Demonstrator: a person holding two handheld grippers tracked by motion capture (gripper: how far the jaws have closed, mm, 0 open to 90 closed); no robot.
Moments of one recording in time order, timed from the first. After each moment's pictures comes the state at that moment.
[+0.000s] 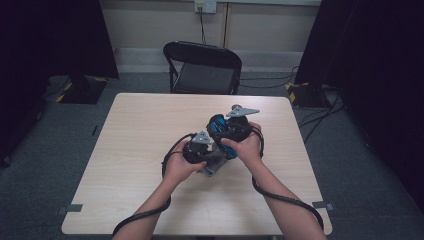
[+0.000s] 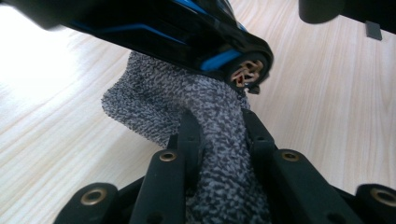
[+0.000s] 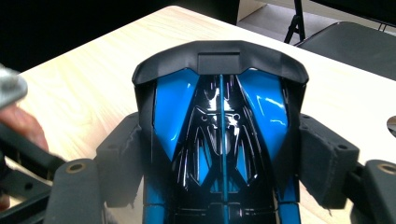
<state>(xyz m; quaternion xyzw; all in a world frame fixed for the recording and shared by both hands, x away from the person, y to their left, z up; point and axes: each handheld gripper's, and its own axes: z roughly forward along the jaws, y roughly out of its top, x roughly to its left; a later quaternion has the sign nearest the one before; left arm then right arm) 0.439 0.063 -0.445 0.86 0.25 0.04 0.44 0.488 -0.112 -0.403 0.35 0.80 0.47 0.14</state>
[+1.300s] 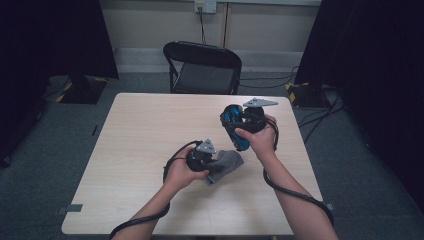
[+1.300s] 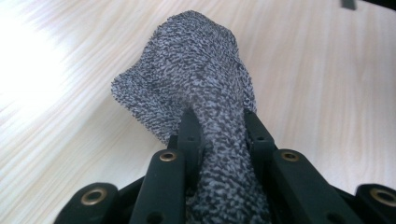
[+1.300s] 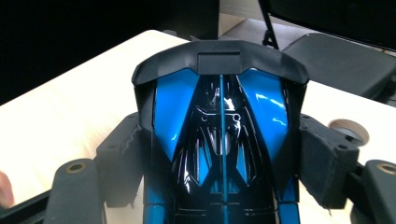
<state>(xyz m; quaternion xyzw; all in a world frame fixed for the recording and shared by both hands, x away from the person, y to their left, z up) 0.423 0.064 -0.450 0.88 0.22 0.03 0.41 0.497 -0.155 -0.378 0.38 0.77 0.49 0.16</state>
